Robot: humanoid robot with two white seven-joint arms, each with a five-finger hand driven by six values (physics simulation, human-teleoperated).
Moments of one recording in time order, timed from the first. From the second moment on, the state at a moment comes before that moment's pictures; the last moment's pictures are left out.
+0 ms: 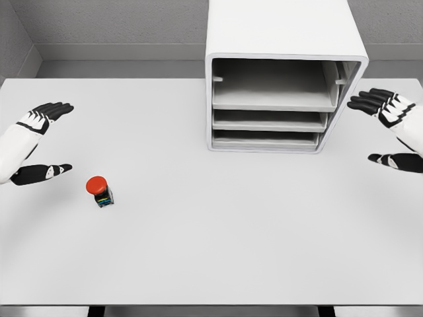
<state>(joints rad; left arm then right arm) 0.09 0.58 0.14 -1.66 -0.38 -0.61 -0.13 0.07 -1.02 0.07 -1.76 0.28 -0.61 -0.07</state>
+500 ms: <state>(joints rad) 0.09 0.58 0.14 -1.66 -0.38 -0.61 -0.13 -0.01 -0.84 0.16 -1.76 0.42 -0.61 -0.07</state>
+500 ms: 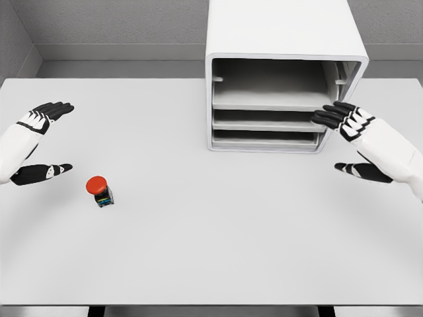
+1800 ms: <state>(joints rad) 0.09 0.57 0.14 -1.66 -0.38 -0.61 -0.13 -0.38 -0.69 0.50 -1.57 0.42 -0.61 -0.07</state>
